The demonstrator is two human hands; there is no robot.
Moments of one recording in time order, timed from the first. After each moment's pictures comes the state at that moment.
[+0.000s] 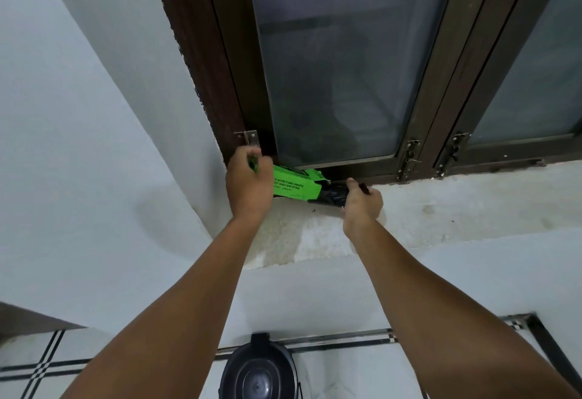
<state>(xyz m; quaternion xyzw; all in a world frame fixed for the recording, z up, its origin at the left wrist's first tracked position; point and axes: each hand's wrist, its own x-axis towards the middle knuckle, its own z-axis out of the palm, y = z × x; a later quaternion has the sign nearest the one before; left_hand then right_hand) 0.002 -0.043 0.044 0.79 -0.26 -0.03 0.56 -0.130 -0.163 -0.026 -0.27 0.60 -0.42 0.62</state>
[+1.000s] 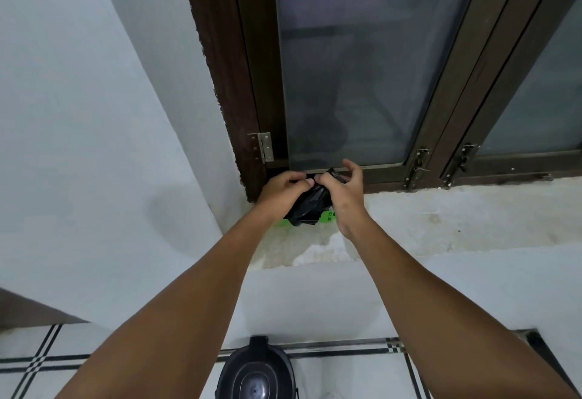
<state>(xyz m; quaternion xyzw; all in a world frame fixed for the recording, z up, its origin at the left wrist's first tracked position) 0.000 -0.045 0.031 0.75 -0.34 -0.32 0.46 -0.114 -0.139 0.007 -0.47 0.39 -0.37 0.70</state>
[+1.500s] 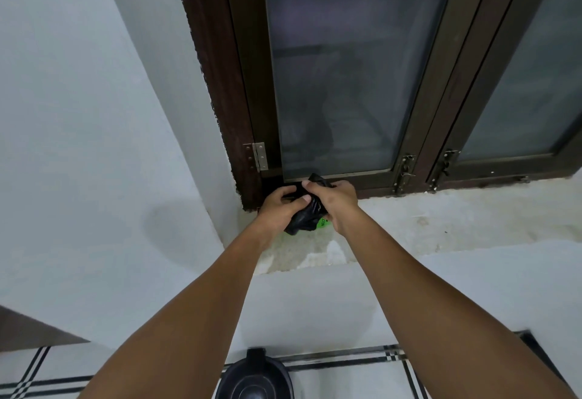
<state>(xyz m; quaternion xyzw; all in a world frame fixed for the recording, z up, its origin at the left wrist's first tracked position) -0.013 -0.039 0.015 0.71 -0.26 -0.40 0.53 -0.111 -0.138 0.023 -0.49 0.49 -0.28 0.66</state>
